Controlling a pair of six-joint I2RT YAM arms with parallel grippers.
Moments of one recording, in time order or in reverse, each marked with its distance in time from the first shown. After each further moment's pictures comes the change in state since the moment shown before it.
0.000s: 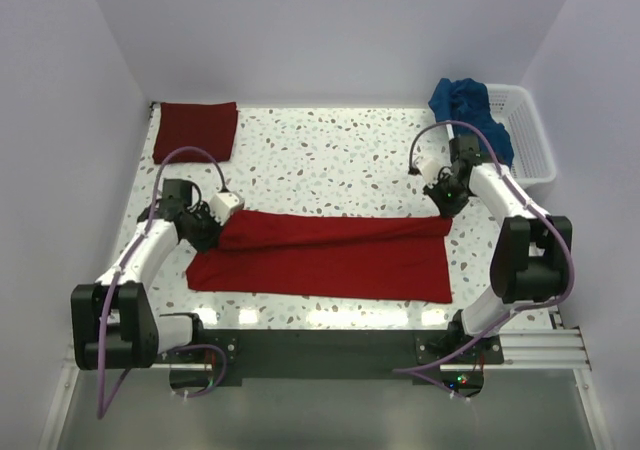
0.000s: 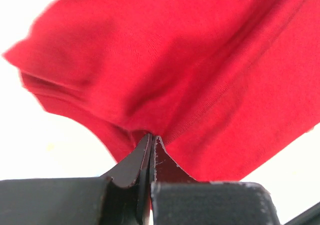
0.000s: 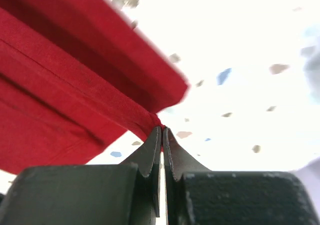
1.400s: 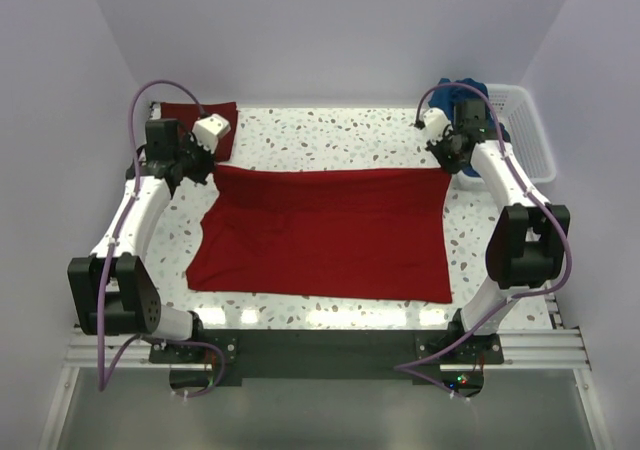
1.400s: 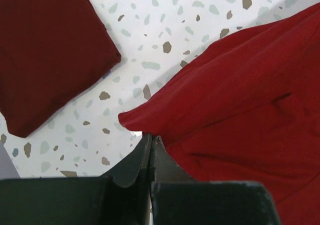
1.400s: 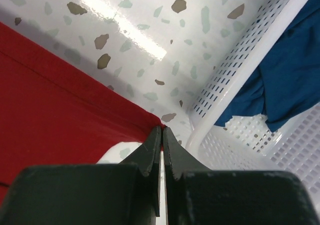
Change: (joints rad) left arm 0.009 0.169 0.448 0.192 0.013 -0.236; right arm 0.000 0.099 0.287 0.144 0.050 0.122
